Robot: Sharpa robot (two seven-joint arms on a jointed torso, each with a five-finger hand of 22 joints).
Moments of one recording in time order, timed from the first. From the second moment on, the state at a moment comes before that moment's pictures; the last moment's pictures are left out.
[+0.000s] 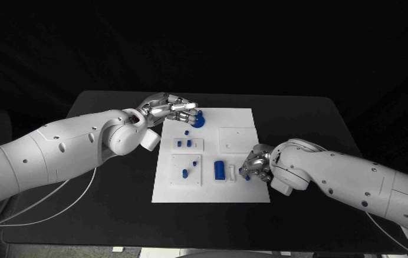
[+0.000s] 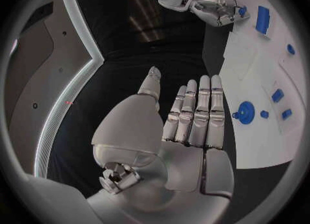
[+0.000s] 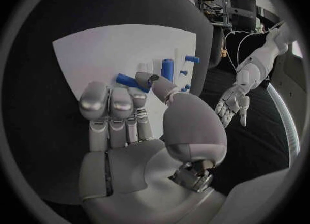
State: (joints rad) left arm 1.22 -0.76 -0.09 1.29 -0.22 0.02 0.28; left_hand 1.27 0.02 -0.12 -0.03 0.12 0.97 0.16 0.06 0.06 1.12 0.14 0.06 0.06 1.15 0.12 0.06 0.08 0.05 1.04 0.11 0.14 0.09; right arm 1.01 -0.71 0.02 1.45 -0.97 -0.08 -0.62; right_hand 1.10 -0.09 0.56 -0.27 0.65 1.16 0.08 0.06 0.08 1.34 -0.04 0.91 1.20 1.45 -0.09 1.02 1.12 0.06 1.46 -0.11 0.93 1.31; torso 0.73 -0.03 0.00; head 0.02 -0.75
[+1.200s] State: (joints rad) left arm 1.22 -0.75 -0.09 1.29 -0.22 0.03 0.27; left_hand 1.26 0.02 -0.12 -0.03 0.12 0.97 0.16 0.06 0.06 1.12 0.14 0.06 0.06 1.15 0.12 0.06 0.08 0.05 1.04 0.11 0.14 0.09; right arm 1.01 -0.64 0.03 1.39 -0.96 -0.07 -0.65; right_hand 1.11 -0.04 0.26 -0.13 0.24 1.21 0.05 0.06 0.10 1.34 -0.04 0.90 1.19 1.46 -0.09 1.01 1.12 0.06 1.46 -0.11 0.88 1.31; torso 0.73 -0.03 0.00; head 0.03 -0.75
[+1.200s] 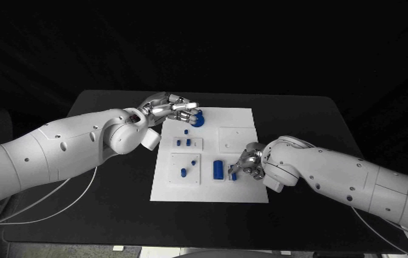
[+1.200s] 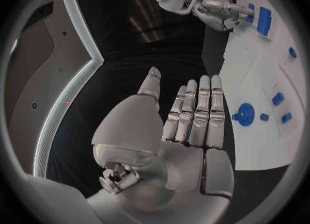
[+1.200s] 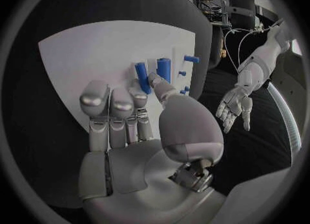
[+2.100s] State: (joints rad) left arm 1.22 -0.75 -0.09 1.29 -0.23 0.03 0.27; left_hand 1.26 0.02 -0.12 -0.03 0.12 0.97 0.16 0.06 0.06 1.12 0.14 0.06 0.06 1.15 0.12 0.06 0.08 0.05 1.04 0.11 0.14 0.09; right arm 1.01 -0.62 0.02 1.36 -0.99 -0.07 -0.65; right_hand 1.14 -0.11 0.24 0.01 0.06 1.21 0.04 0.07 0.10 1.34 -0.04 0.90 1.19 1.46 -0.09 1.01 1.12 0.06 1.46 -0.11 0.87 1.31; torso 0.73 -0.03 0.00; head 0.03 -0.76
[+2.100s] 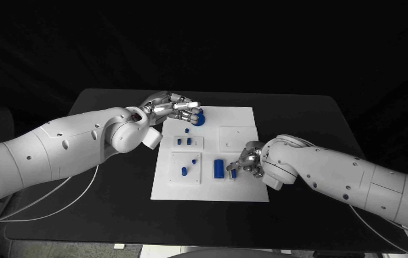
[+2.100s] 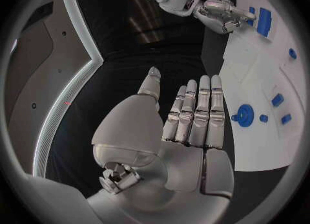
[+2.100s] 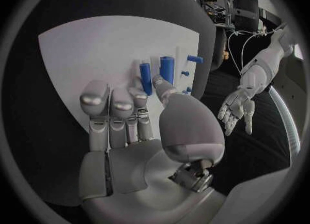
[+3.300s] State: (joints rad) left arm 1.22 -0.75 -0.09 1.29 -0.23 0.03 0.27; left_hand 1.26 0.02 -0.12 -0.03 0.12 0.97 0.16 0.06 0.06 1.12 0.14 0.06 0.06 1.15 0.12 0.06 0.08 0.05 1.04 0.11 0.14 0.09; right arm 1.01 -0.65 0.01 1.42 -1.02 -0.06 -0.65; right_hand 1.15 -0.10 0.22 0.03 0.05 1.21 0.05 0.06 0.10 1.34 -0.04 0.90 1.19 1.46 -0.09 1.01 1.13 0.06 1.46 -0.11 0.87 1.31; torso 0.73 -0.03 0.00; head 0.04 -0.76
